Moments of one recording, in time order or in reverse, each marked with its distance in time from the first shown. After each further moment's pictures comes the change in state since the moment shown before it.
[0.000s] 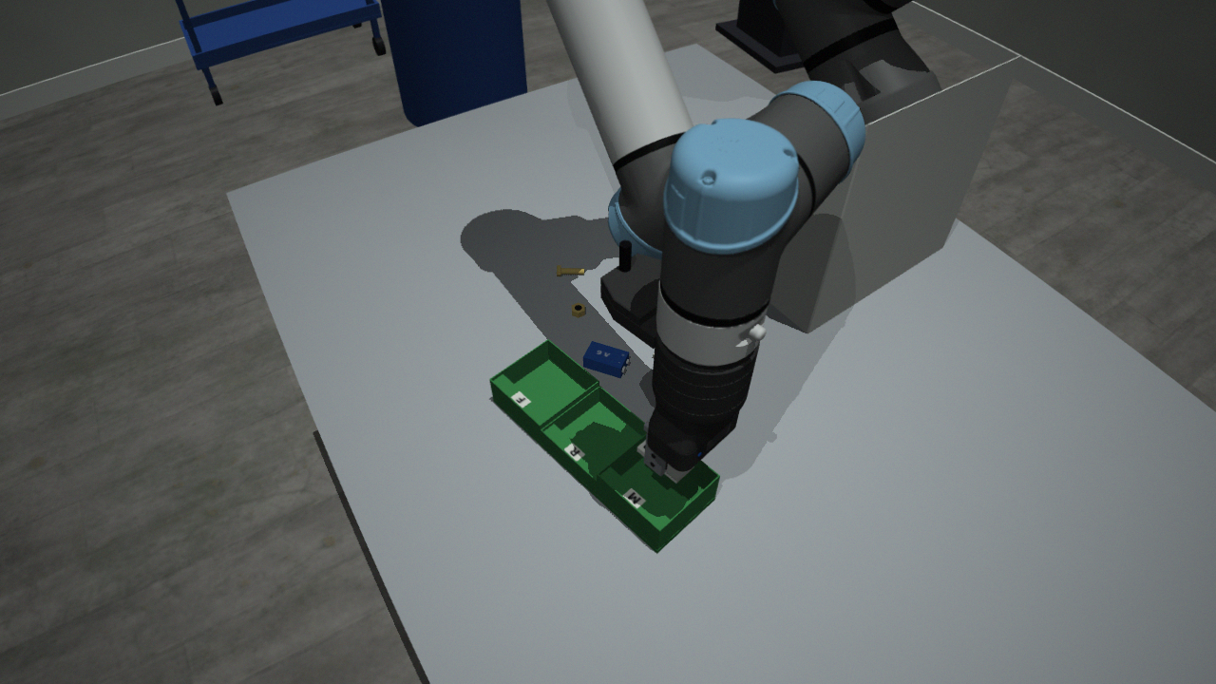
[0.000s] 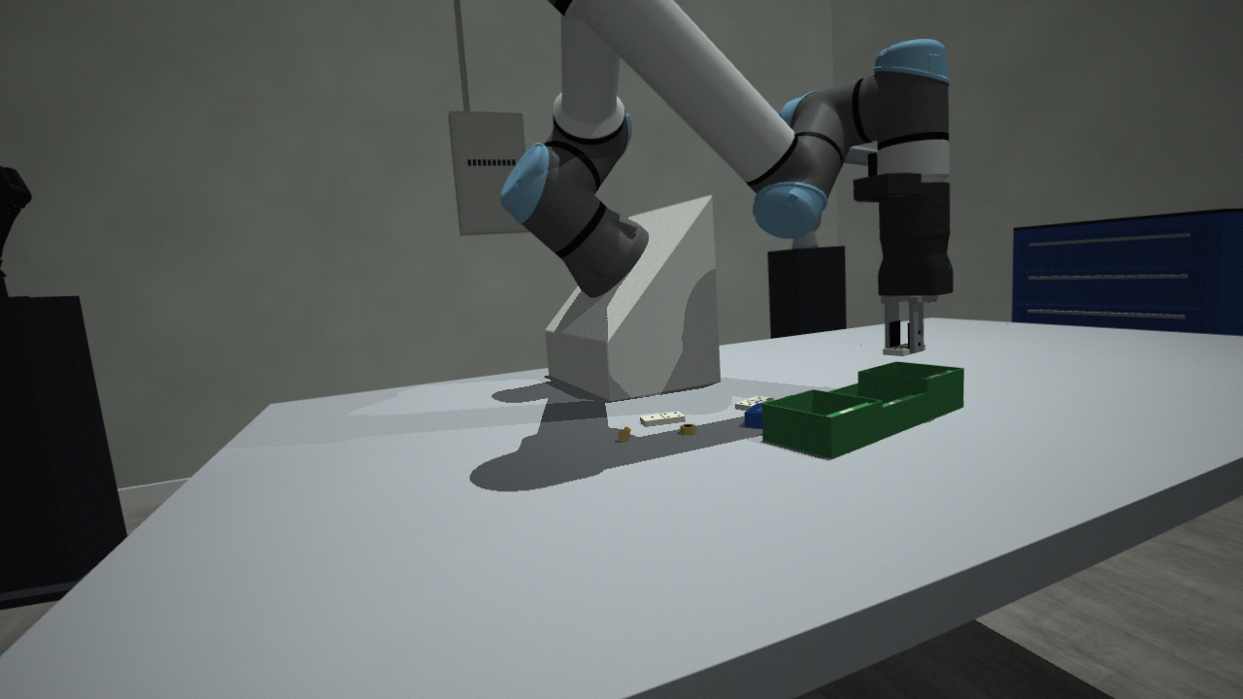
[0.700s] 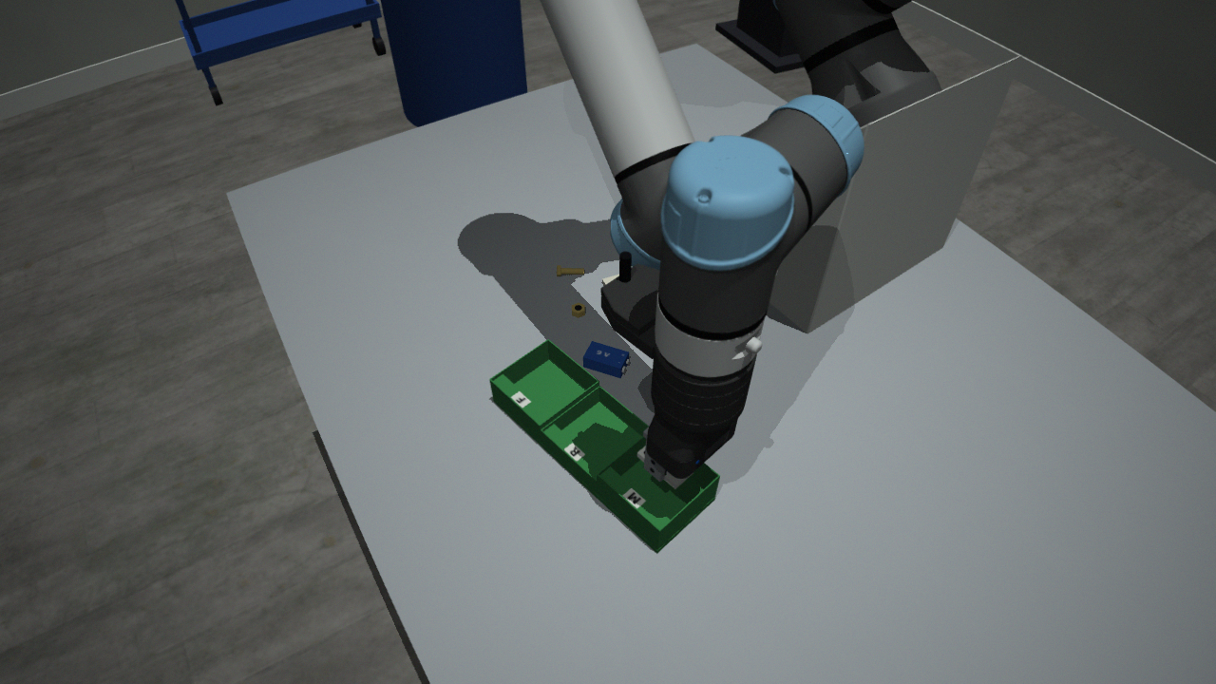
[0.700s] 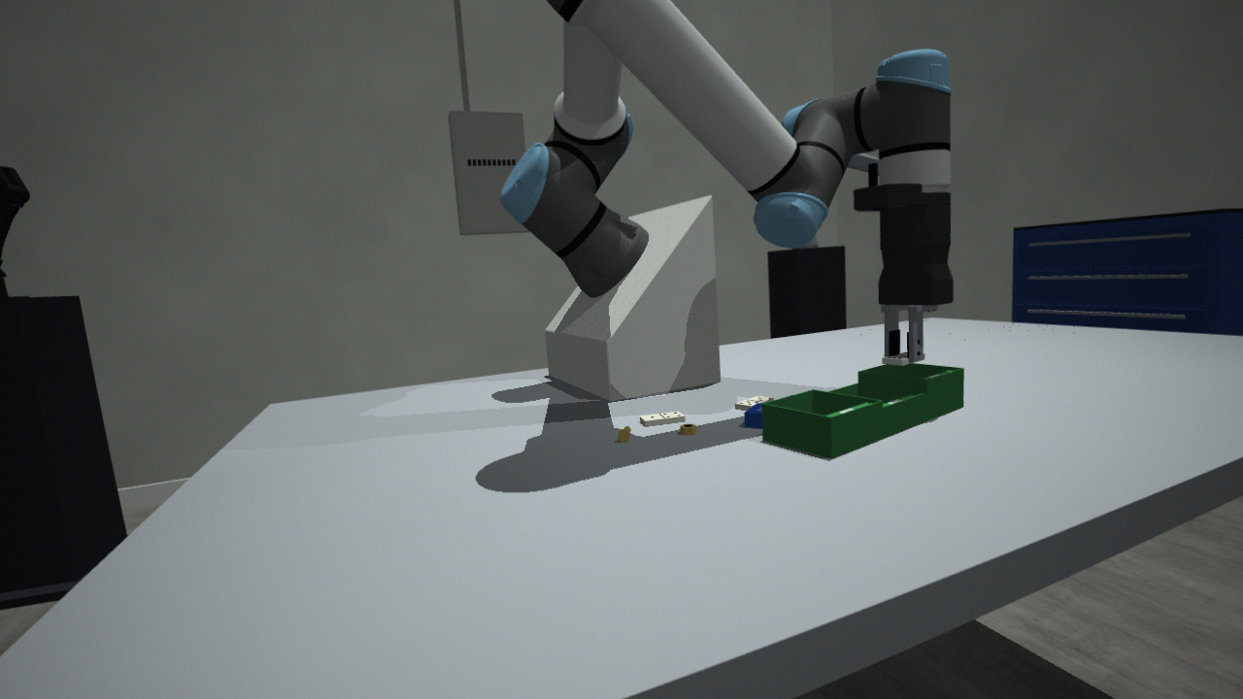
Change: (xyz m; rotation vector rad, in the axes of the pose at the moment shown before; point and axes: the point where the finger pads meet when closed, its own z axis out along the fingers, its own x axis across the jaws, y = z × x) arm 0.001 0.000 0.011 0.002 0.007 0.014
